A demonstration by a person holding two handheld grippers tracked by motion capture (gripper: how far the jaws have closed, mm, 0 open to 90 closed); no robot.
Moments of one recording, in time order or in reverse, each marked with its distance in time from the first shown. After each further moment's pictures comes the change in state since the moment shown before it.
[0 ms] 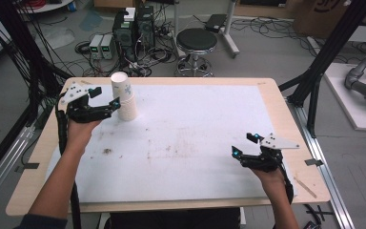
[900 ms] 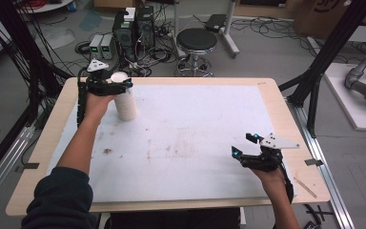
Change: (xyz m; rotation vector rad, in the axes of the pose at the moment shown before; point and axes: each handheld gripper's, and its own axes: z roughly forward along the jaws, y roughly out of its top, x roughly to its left) left arm 0.023 0.025 0.082 0.150 0.068 -0.028; right arm -0.002 -0.001 0.001 -0.002 0.022 0.009
